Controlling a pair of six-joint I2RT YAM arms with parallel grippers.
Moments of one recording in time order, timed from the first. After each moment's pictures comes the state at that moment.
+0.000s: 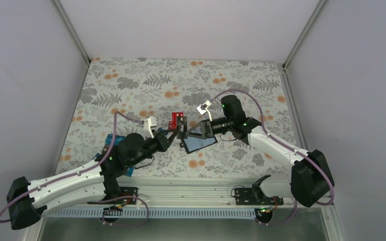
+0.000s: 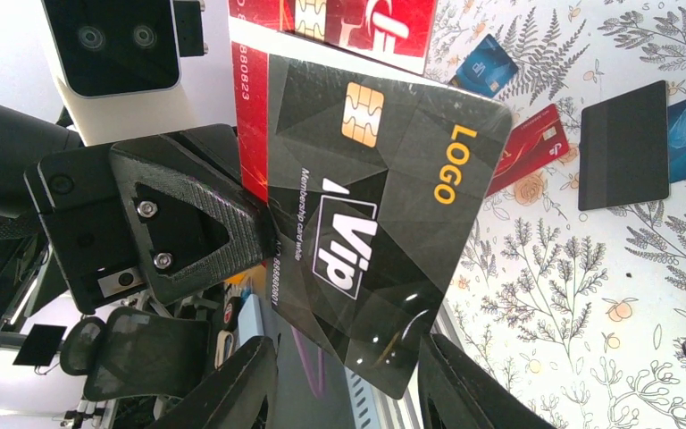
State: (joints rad) left arm -1.03 0.75 0.47 0.09 -0.16 -1.01; right arm 0.58 1.29 0.81 -0.10 -1.07 0.51
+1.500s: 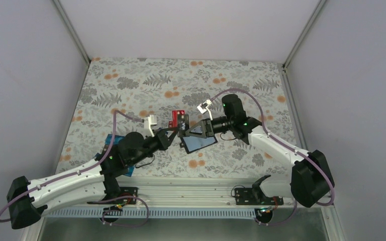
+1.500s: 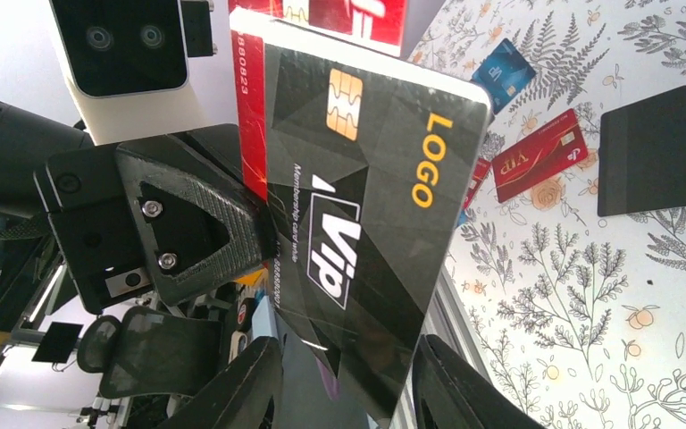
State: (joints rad) left arm -1.03 0.76 0.50 0.10 -0.17 -1.01; right arm 0.57 1.29 0.81 -0.08 -1.09 0.54
